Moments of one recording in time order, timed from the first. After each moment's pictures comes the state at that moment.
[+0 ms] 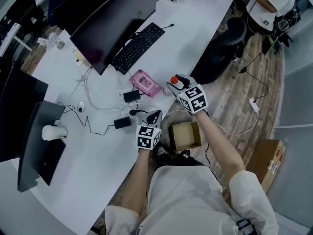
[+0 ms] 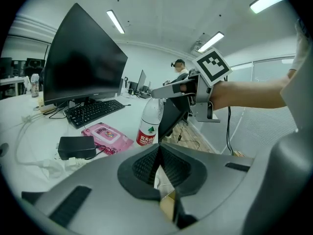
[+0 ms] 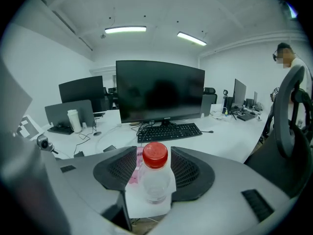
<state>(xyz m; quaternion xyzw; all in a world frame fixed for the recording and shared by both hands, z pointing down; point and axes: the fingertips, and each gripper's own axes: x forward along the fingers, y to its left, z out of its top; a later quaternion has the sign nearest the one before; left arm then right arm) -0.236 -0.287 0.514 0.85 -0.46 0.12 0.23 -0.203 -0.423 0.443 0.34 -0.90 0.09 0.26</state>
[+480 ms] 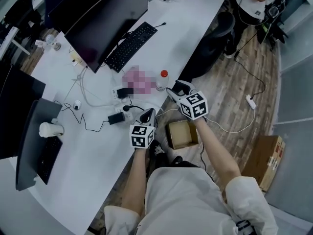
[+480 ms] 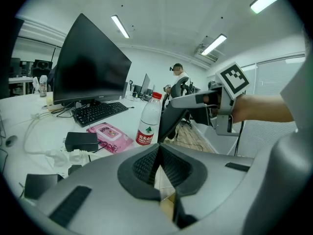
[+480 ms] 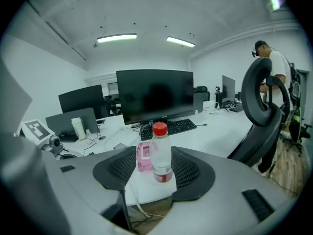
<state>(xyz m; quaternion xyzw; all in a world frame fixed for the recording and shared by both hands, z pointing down) -0.230 -0.261 0.505 0.84 -0.48 0.11 0.23 -0.156 -0.363 0.439 0.37 -0.89 0.13 0.22</state>
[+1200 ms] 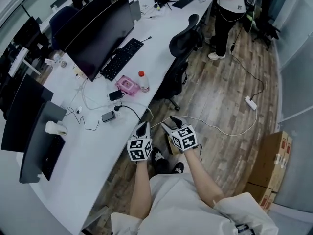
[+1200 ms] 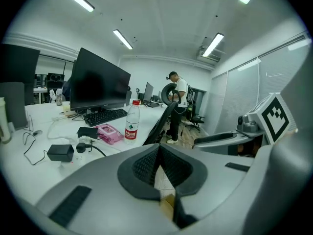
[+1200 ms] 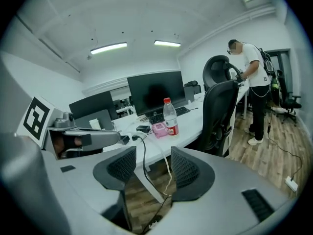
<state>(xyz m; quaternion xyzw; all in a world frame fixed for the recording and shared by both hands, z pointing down) -0.147 -0.135 0.462 0.80 -0.55 0.10 0.20 -0.056 -0.147 0.470 0.39 -0.88 0.20 0.18</state>
